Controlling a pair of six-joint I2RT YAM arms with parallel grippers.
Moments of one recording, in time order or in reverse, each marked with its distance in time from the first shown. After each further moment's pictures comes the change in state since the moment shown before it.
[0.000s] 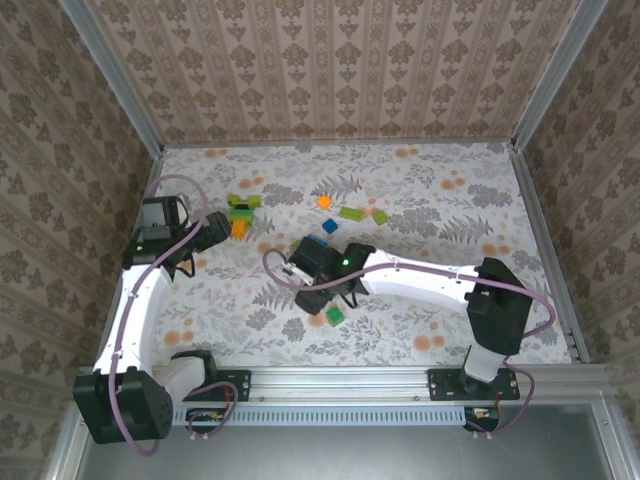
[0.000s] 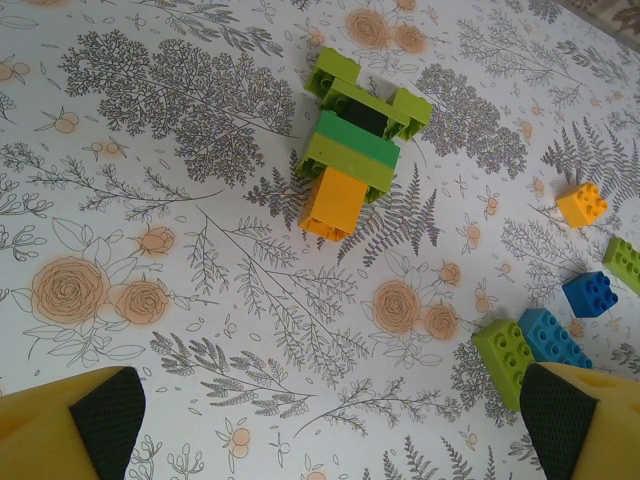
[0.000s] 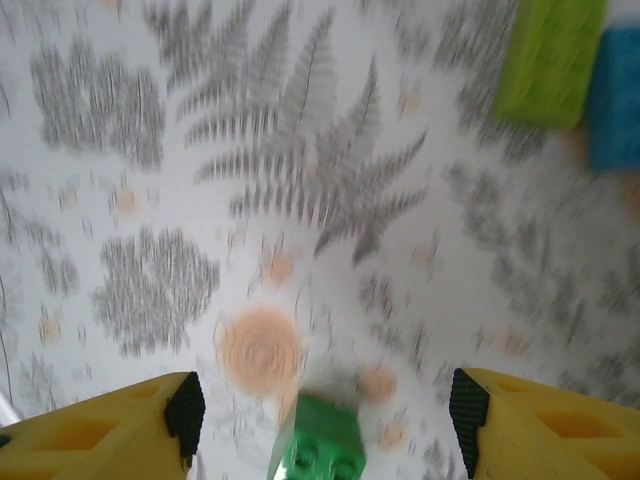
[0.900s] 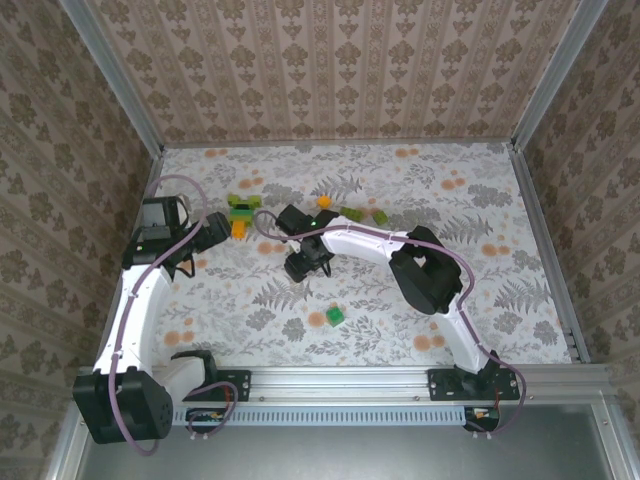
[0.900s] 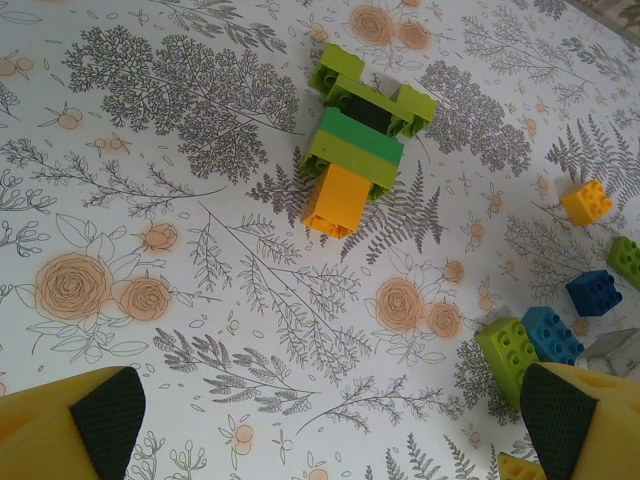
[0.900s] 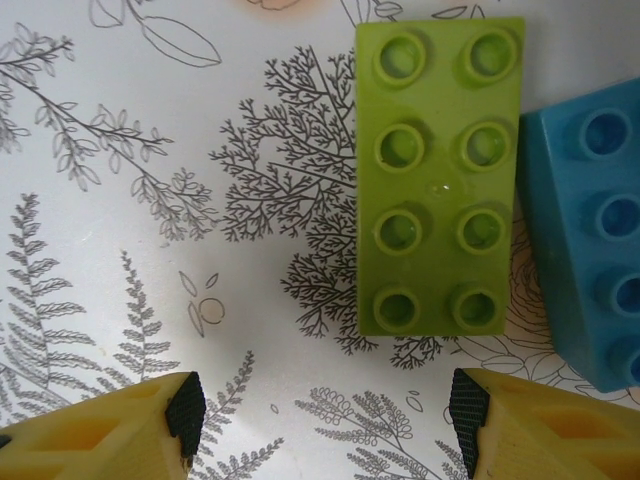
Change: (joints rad) left arm 0.000 0.000 0.000 -0.007 -0.004 0.000; right arm -0.191 0.458 0.372 -0.087 -0.089 0.091
